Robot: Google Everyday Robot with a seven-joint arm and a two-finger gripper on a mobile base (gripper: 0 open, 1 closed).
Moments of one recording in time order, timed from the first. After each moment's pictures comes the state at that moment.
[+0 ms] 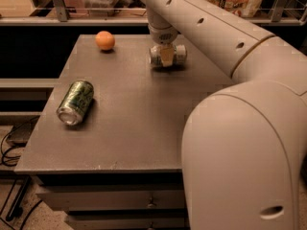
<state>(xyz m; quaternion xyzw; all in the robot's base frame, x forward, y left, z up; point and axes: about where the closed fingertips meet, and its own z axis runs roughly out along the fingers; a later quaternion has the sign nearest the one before) 0.750 -0.038 0.867 -0.74 0.64 -0.18 0.09</state>
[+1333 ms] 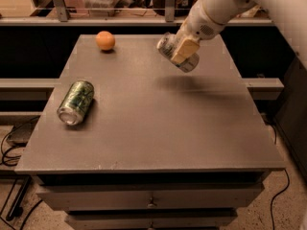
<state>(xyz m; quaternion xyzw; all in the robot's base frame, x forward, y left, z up) 0.680 -0.075 0.932 -0.63 0.70 0.04 0.32</state>
